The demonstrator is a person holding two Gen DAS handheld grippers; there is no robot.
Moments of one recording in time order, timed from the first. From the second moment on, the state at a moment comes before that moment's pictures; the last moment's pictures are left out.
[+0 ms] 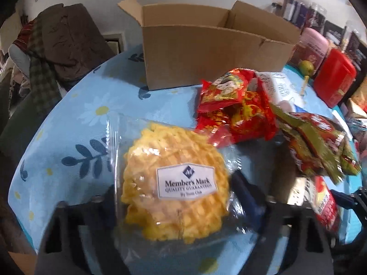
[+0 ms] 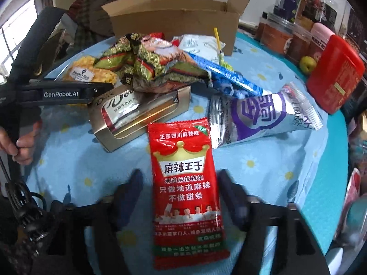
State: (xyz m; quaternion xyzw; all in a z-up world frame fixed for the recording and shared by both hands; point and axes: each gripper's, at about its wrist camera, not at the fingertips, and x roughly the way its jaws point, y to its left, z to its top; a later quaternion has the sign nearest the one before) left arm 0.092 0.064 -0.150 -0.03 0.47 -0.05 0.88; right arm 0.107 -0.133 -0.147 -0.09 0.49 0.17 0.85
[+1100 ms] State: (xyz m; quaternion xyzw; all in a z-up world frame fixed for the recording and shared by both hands) left arm 0.024 0.057 -0.109 0.00 0.44 -0.06 0.90; right arm 0.059 -0.137 -0.127 -0.03 0.45 0.17 0.88
